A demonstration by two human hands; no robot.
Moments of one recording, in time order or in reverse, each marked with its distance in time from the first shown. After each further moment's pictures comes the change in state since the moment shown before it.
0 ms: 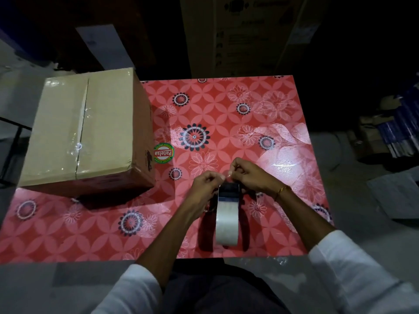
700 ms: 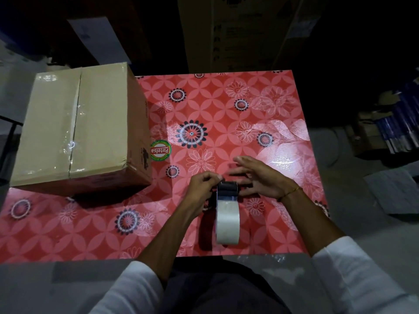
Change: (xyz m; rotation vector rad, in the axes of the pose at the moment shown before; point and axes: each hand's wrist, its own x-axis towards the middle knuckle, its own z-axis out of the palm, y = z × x) left_hand 0.004 -0.005 0.002 0.042 0.054 -0.023; right_hand -0.011 0.010 -0.012 0.727 -0.095 0.297
